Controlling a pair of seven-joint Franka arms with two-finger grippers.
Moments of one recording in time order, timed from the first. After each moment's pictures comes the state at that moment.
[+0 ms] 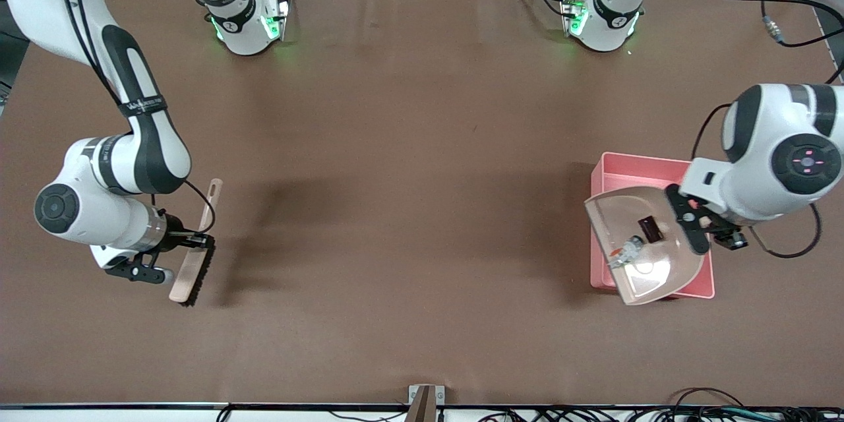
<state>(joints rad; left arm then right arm) 0.18 0.36 -0.26 -1.65 0.36 1.93 1.12 -0.10 0.53 0.12 -1.68 0.01 2.16 0.18</state>
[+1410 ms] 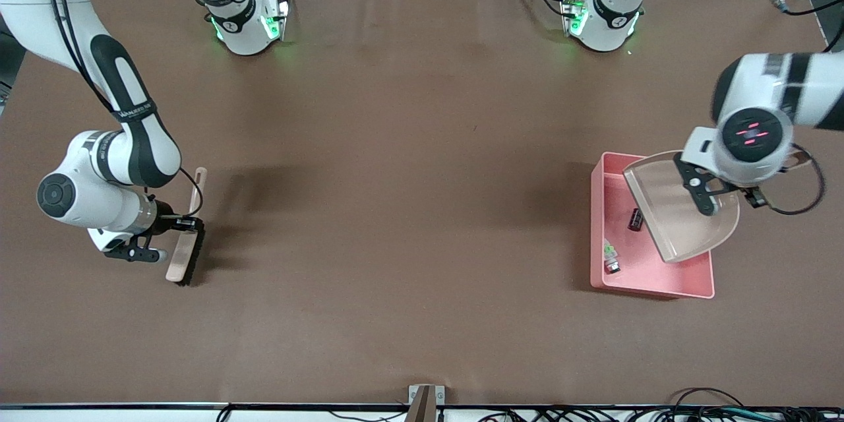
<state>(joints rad) 0.25 0.21 -0.35 -1.78 0.60 1.83 1.05 -0.20 0.50 0.12 -1.89 0.01 2.27 0.02</state>
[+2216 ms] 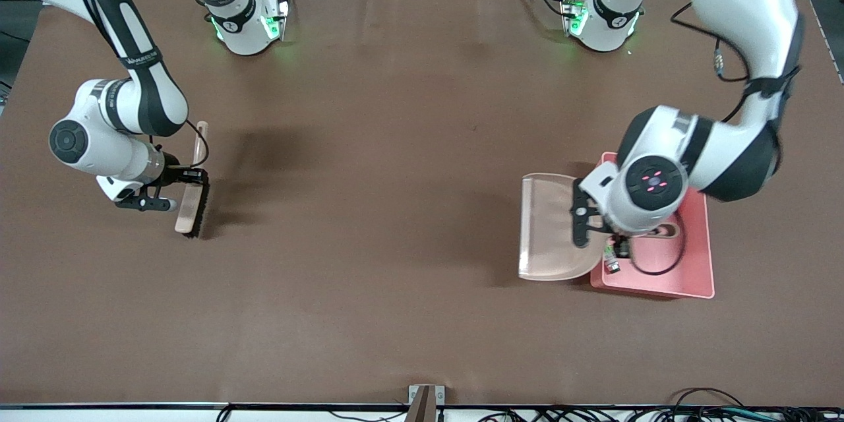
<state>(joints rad) -0.01 0.61 -0.42 -1.47 0.47 1.85 1.13 -0.21 0.24 0.12 -2.27 0.01 2.36 -0.02</state>
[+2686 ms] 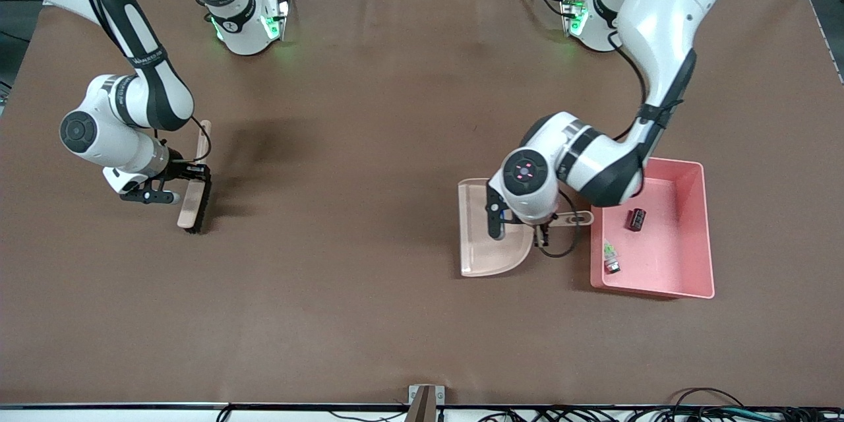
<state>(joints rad) -0.22 0.71 -0.42 -1.46 0.55 1.89 0.78 -0.24 0.24 0.12 -2.33 0.01 2.43 -0.04</state>
